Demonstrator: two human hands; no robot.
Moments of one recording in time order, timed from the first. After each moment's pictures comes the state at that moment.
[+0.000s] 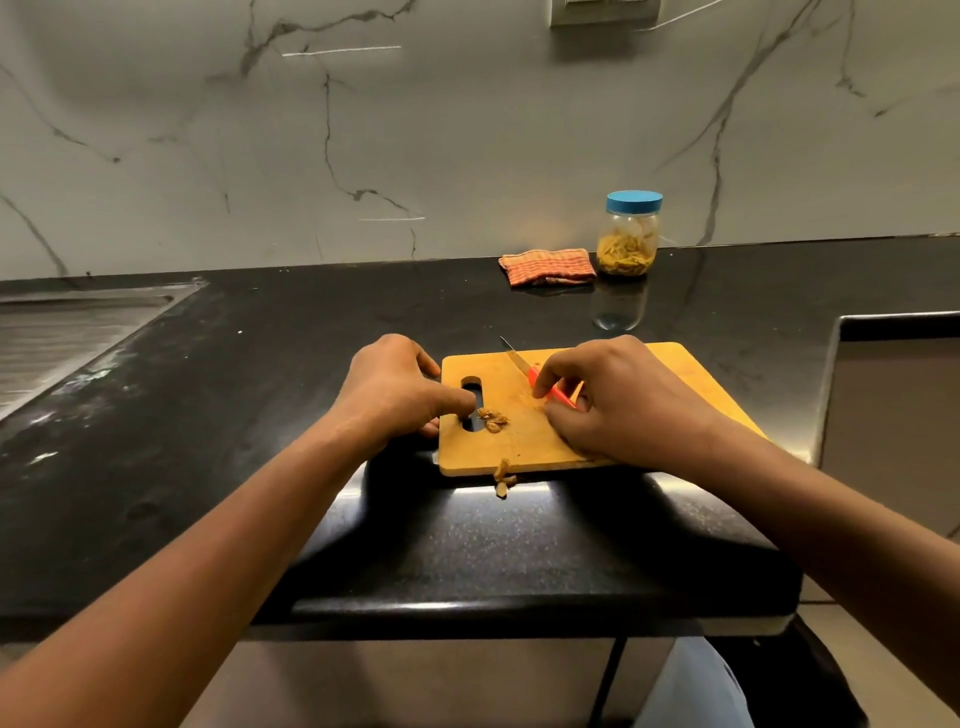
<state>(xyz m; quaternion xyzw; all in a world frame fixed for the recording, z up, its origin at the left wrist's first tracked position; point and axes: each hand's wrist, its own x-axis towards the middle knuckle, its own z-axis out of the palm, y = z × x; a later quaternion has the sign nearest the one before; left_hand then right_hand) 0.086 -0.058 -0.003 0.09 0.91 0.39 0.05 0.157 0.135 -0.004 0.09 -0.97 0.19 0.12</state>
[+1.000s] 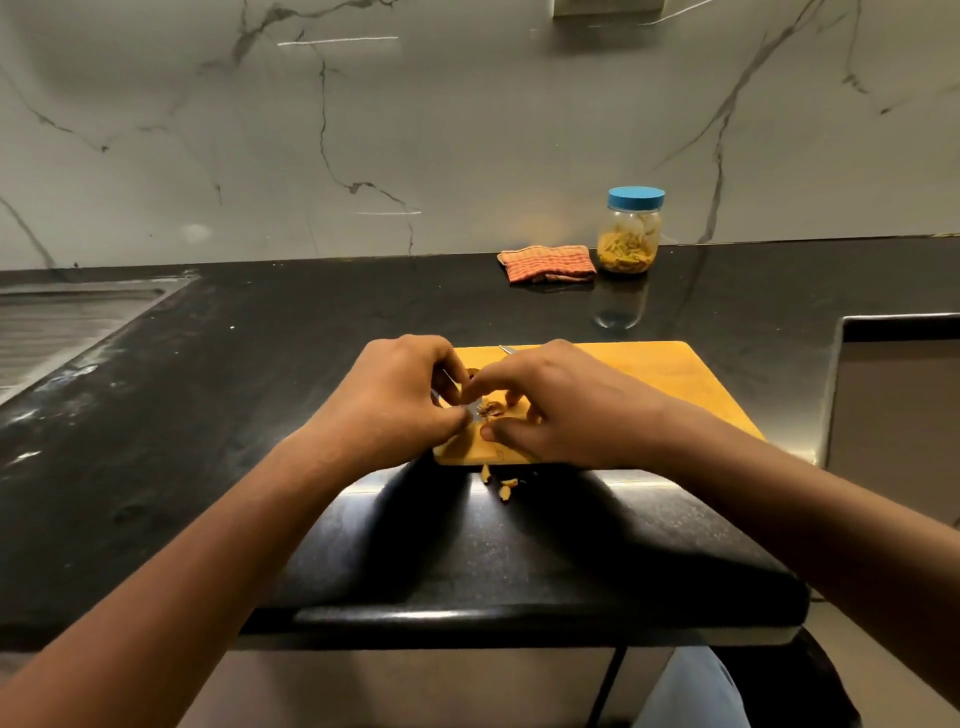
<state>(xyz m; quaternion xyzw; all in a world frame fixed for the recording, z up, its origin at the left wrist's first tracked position) 0.101 -0.071 0.003 0.27 0.92 0.27 -0.02 0.144 0.106 0.004 0.24 -0.96 0.14 0.07</state>
